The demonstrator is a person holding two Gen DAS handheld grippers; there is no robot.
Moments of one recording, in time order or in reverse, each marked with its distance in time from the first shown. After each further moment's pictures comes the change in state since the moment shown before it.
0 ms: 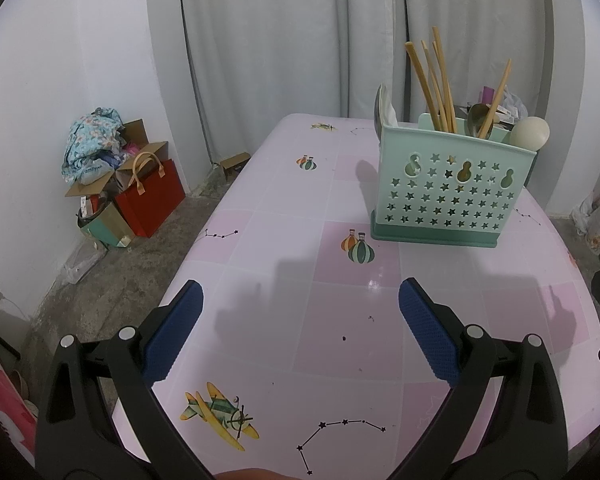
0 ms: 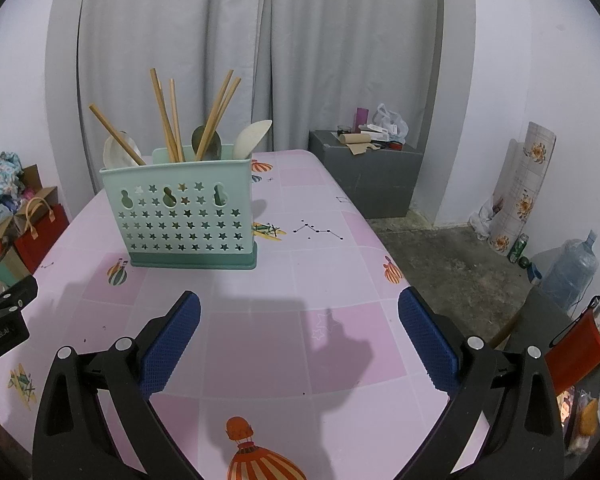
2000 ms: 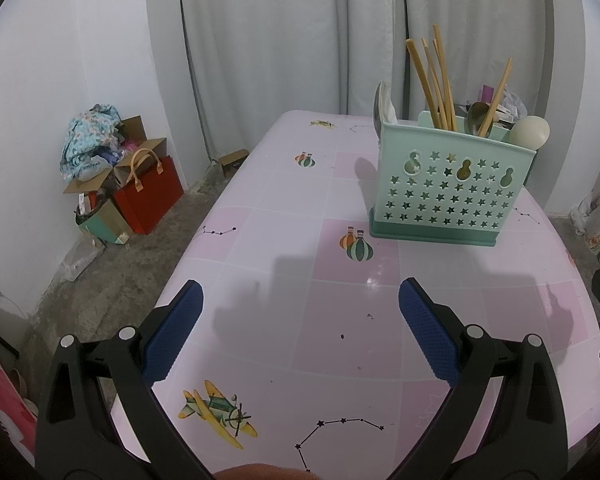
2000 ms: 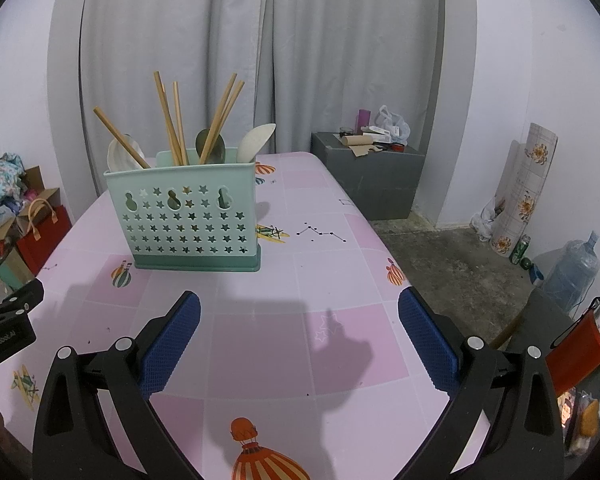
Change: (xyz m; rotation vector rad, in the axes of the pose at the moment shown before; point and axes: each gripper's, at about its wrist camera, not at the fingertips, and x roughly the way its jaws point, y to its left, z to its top) left arm 0.001 0.004 -0.001 0.000 0.007 -0.007; right arm -0.002 0.003 0.002 0.000 -0.002 0.001
